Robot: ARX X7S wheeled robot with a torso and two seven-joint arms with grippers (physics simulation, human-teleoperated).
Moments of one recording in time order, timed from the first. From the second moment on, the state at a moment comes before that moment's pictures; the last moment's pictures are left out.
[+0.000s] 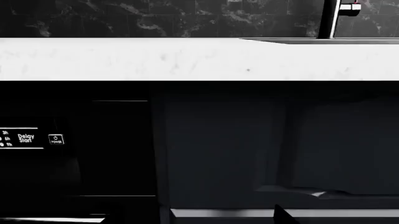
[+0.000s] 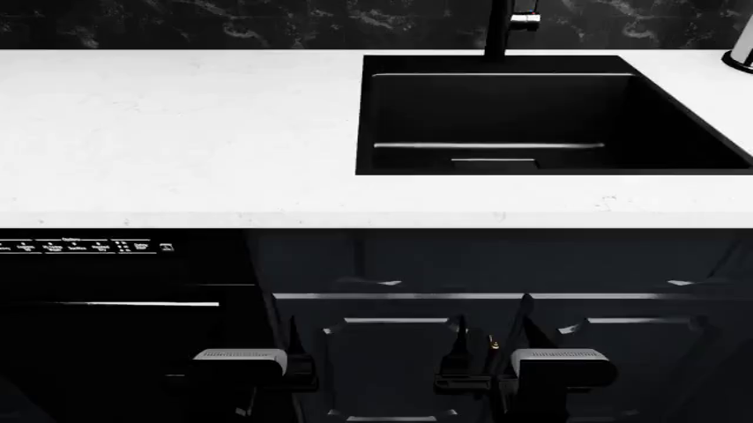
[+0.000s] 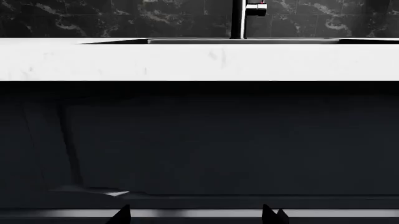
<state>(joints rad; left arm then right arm) 0.00 0.00 0.00 0.00 0.00 0.00 0.00 0.00 0.00 0.00 0.00 0.00 0.00 0.00</state>
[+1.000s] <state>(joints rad) -1.56 -0.01 0.23 -0.69 -0.36 -0.45 -0.18 1.56 0.11 -0.15 0.56 0.00 0.59 -0.08</state>
